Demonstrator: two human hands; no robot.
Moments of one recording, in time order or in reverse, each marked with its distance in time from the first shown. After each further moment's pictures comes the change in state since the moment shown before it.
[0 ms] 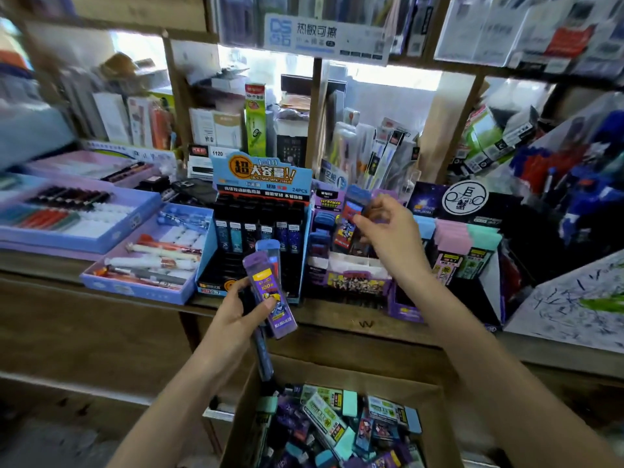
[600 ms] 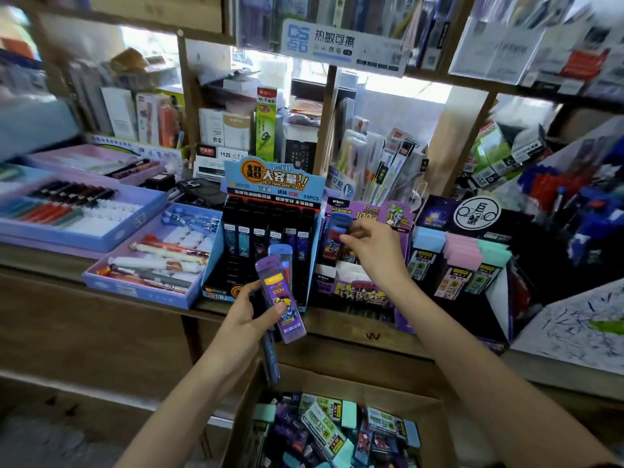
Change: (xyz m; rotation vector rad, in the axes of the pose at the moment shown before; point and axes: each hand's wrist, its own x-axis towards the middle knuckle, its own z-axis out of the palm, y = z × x) left_hand 0.010 -0.001 -0.001 -0.038 -0.015 -0.032; right_hand 0.023 0.022 0.035 -0.235 -0.027 0.038
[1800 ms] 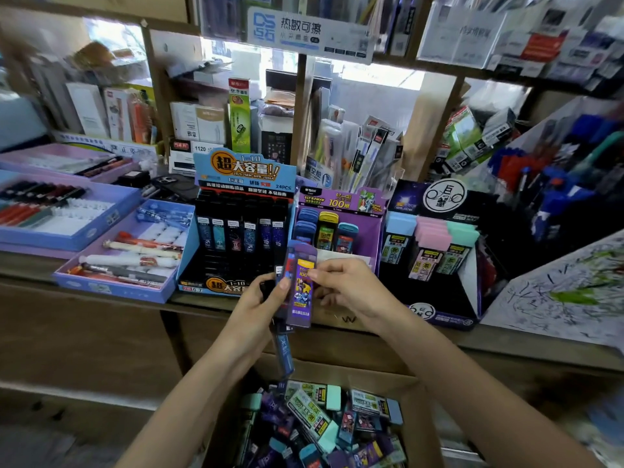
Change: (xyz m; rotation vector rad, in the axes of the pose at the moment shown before) left_hand -0.002 -0.002 0.050 -0.088 -0.079 -0.047; right_hand -0.075 -0.002 -0.013 0.481 -0.410 0.349
